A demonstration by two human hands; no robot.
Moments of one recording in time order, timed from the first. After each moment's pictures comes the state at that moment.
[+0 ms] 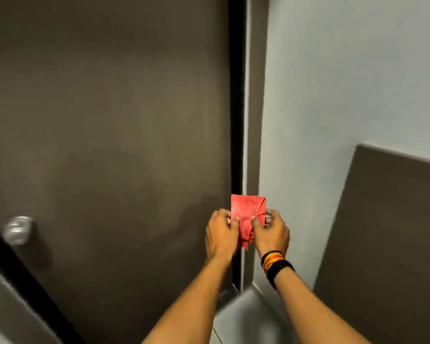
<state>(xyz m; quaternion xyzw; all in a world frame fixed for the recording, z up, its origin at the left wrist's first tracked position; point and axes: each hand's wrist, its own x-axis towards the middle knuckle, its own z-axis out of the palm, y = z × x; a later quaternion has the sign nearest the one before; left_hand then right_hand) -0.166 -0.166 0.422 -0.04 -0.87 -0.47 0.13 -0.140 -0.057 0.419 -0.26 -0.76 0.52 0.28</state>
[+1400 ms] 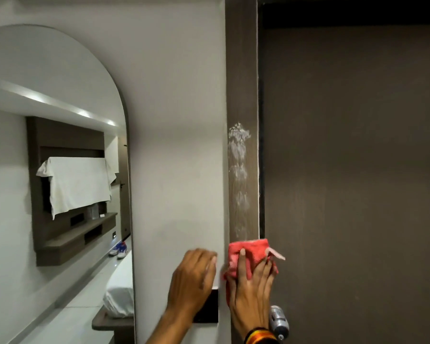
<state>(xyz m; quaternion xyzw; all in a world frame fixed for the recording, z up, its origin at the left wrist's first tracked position) -0.114 -0.858 0.585 -0.02 -0.85 -0.10 0.52 -0.195 -0.725 0.529 0.20 -0.85 0.29 0.39</state>
